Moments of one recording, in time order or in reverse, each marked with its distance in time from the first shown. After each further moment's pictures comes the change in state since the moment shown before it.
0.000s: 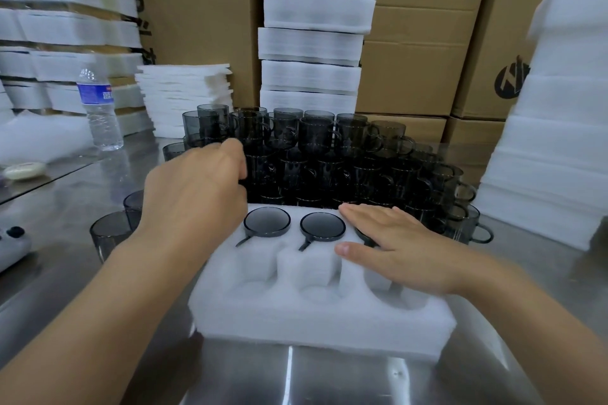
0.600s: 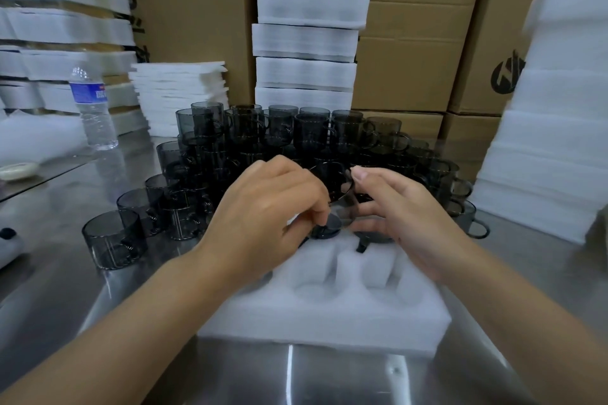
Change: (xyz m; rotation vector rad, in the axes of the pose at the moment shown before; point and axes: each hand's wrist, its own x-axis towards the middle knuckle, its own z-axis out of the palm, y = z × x) left_hand -0.014 0.032 0.027 -0.573 0.182 0.649; right_hand 0.007 -0.014 0.000 1.206 0.510 -0.069
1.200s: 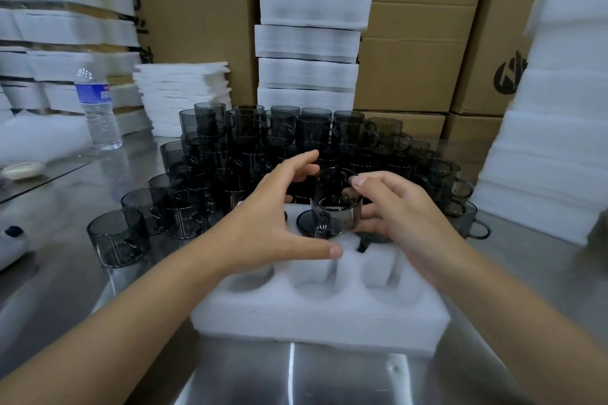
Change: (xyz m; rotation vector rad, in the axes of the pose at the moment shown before) left_hand -0.006 -0.013 0.007 -0.498 -0.374 -0.571; right_hand 0.000 0.005 0.001 0.003 0.042 0.013
